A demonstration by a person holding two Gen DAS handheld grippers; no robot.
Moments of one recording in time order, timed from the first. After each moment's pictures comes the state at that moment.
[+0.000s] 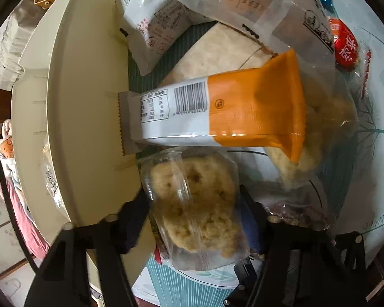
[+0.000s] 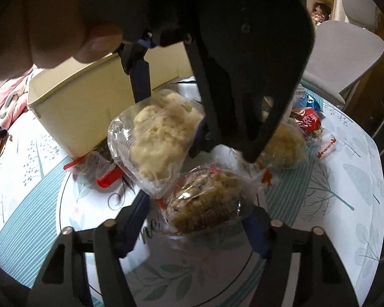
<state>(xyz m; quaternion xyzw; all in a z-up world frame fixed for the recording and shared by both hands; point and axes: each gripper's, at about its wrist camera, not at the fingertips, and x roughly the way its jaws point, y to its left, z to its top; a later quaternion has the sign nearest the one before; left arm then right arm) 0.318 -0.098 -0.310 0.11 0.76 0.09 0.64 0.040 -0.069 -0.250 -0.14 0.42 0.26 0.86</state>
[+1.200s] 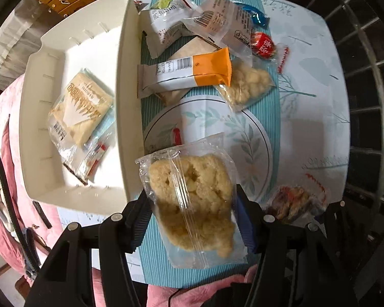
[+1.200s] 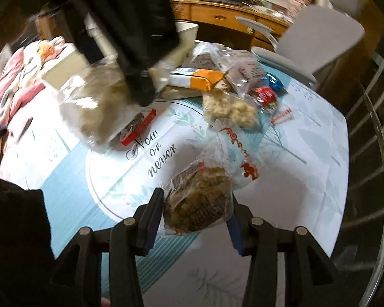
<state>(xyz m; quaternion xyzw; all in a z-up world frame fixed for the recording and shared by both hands) 0.218 -0.052 -0.205 0.02 0.73 0.00 0.69 -0.014 -0.107 -0.180 -0.12 0.50 0.20 0.83</state>
